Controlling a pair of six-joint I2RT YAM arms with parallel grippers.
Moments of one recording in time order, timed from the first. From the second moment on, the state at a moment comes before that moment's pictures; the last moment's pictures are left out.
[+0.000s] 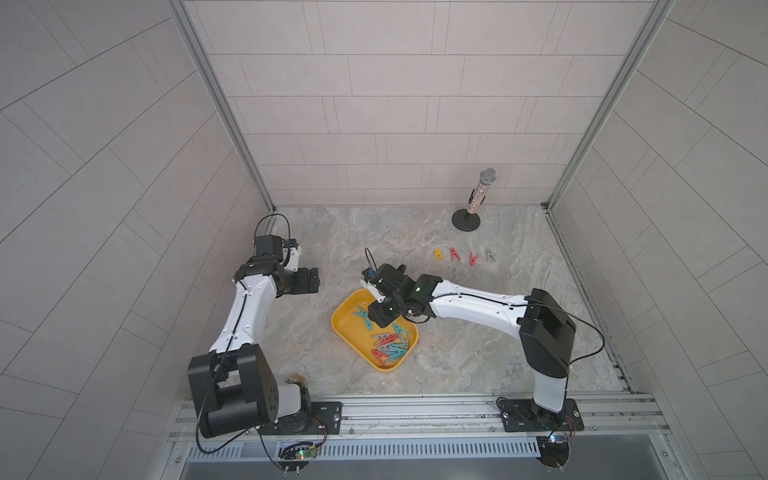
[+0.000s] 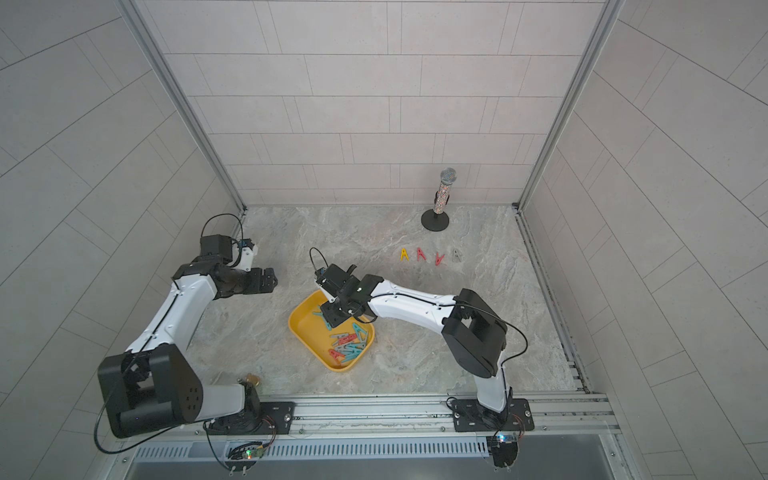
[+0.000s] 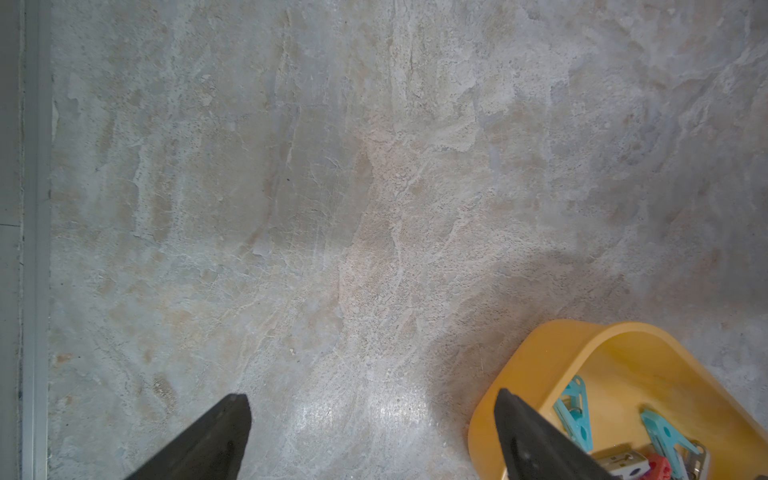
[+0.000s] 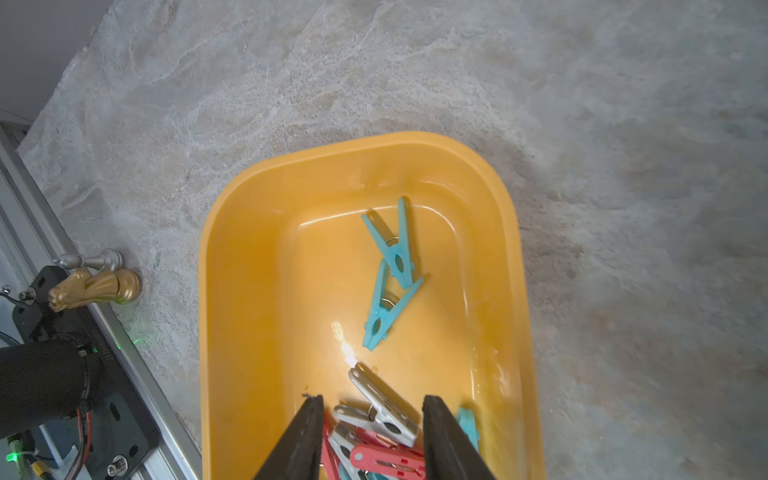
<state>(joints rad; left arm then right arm) 0.22 1.34 1.02 -0.79 0.22 0.12 0.99 1.92 1.50 -0.56 -0.08 0.33</state>
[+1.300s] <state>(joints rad) 0.22 1.34 1.02 -0.79 0.22 0.12 1.03 2.24 1.75 -0.70 0.03 0.27</state>
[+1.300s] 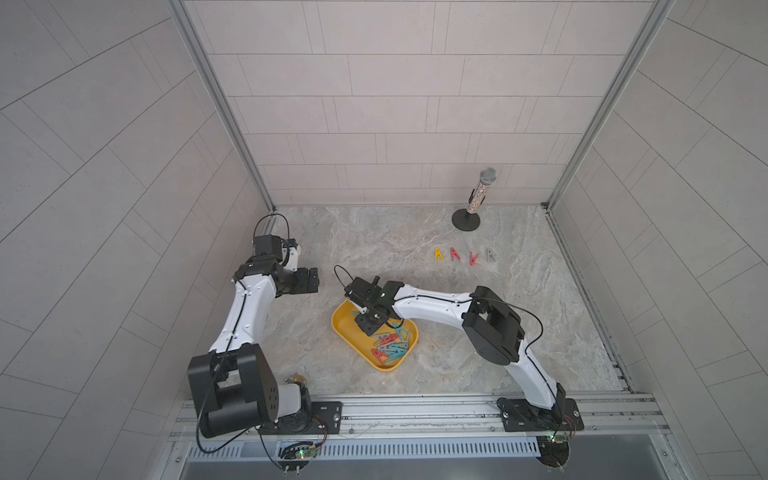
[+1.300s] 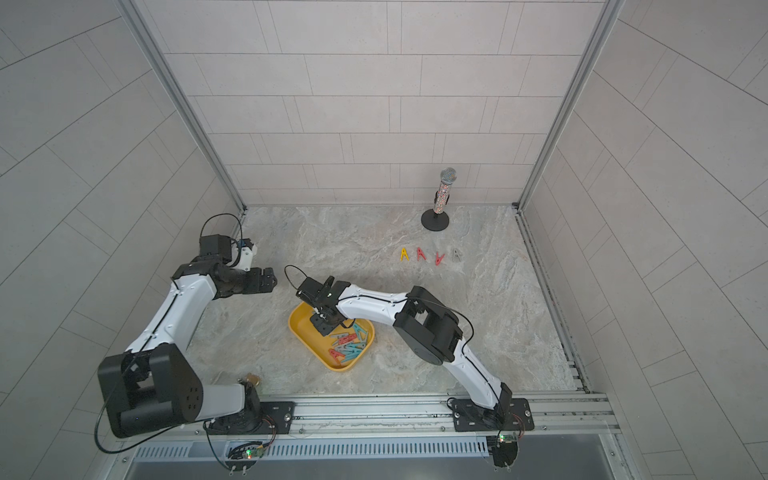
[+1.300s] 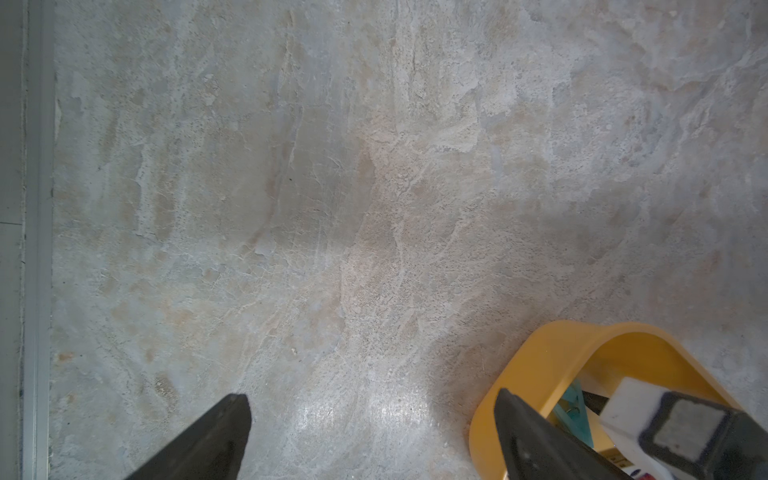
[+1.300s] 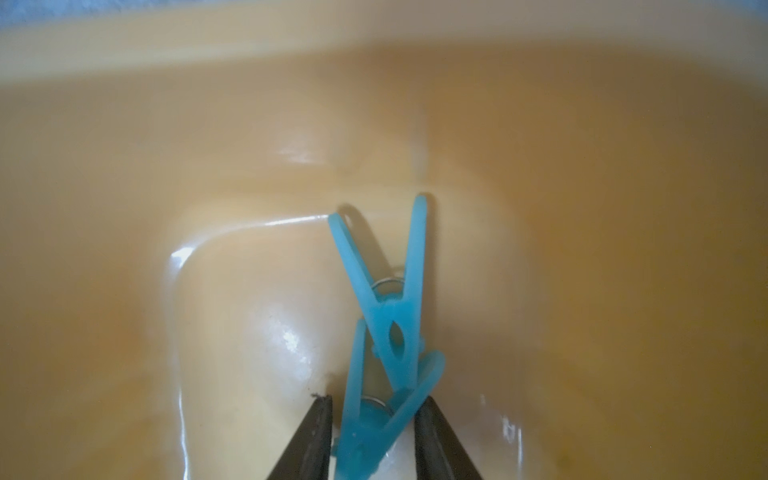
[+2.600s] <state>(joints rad) 0.22 1.34 1.02 -0.79 0.23 0.12 0.91 1.82 1.51 -0.68 0.04 0.31</state>
